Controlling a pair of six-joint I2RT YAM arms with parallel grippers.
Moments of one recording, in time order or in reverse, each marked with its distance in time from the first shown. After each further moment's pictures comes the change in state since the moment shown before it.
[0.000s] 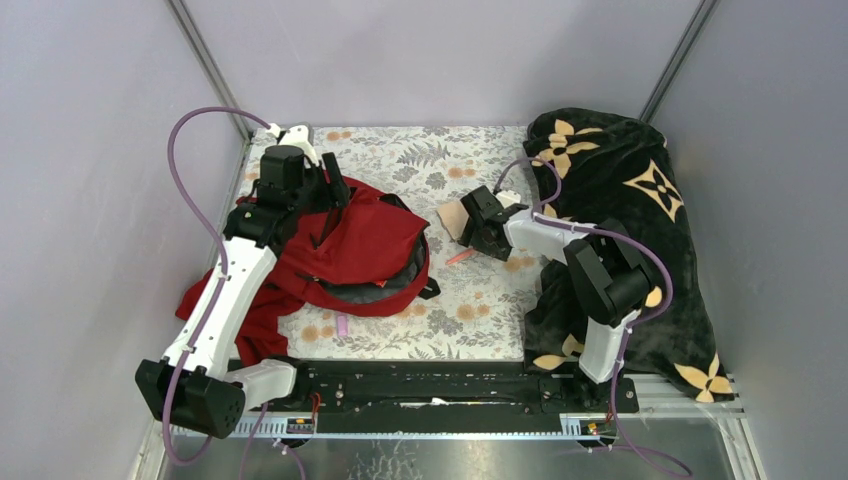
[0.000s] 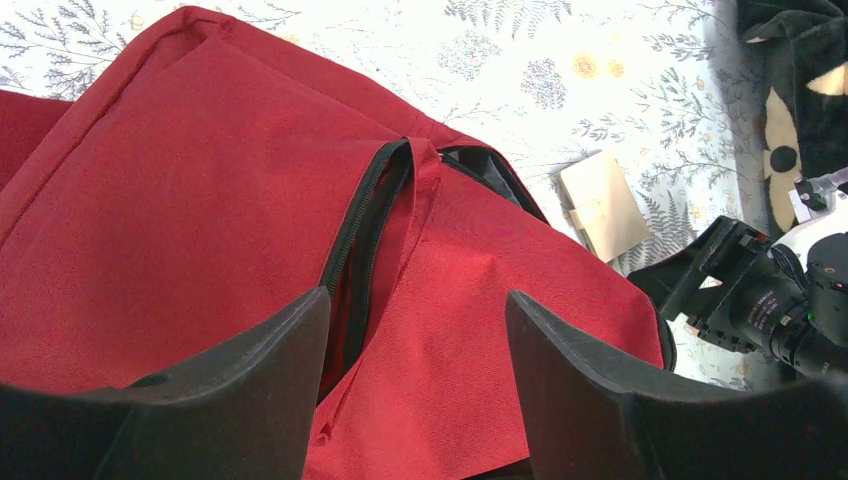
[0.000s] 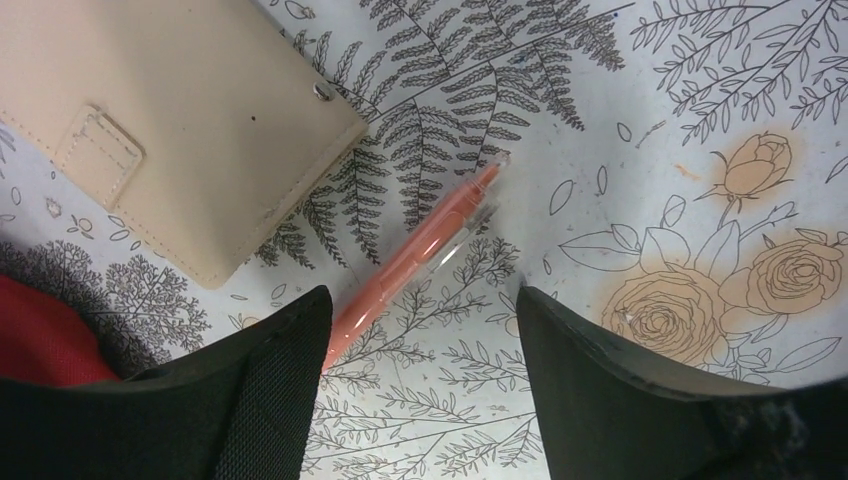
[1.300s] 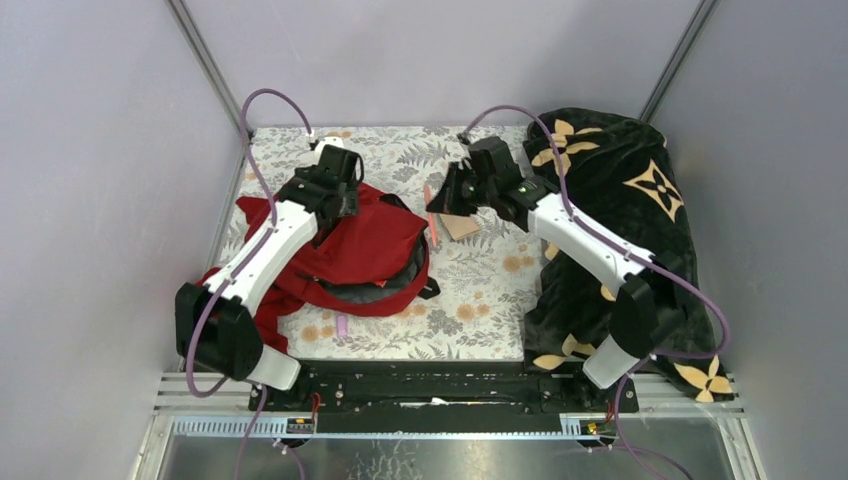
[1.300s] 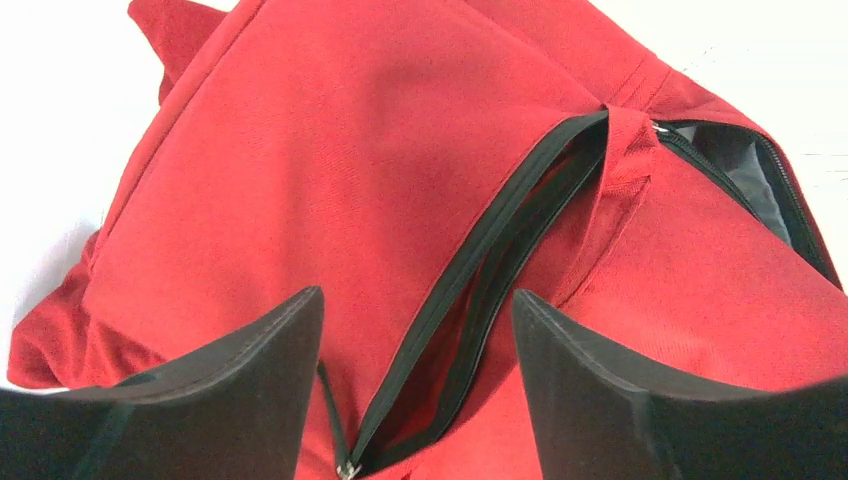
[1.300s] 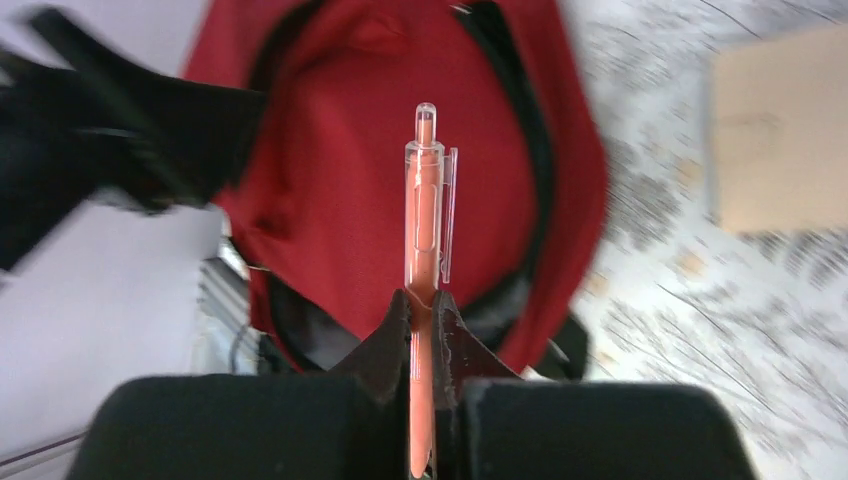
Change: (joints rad) left arm -0.126 0.276 0.060 -0.129 -0.451 0.006; right arm 0.027 -0.273 0.175 0.053 -0.545 -0.232
